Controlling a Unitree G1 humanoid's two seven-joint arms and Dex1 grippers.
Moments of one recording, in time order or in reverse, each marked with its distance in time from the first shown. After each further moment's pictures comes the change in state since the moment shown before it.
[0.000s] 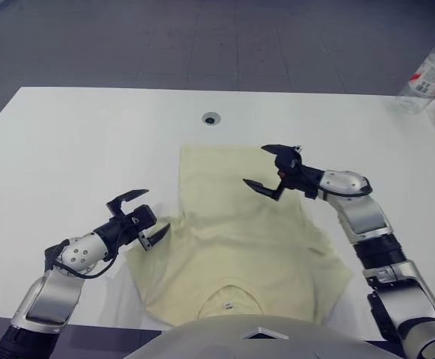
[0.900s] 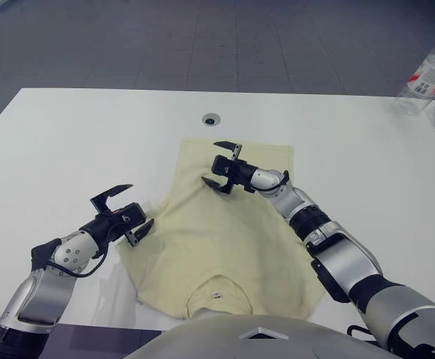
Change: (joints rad) left arm 0.026 0.011 0.027 -0.025 0.050 0.046 0.035; right arm -0.312 0.254 0.245 0.669 -0.430 -0.450 -0.379
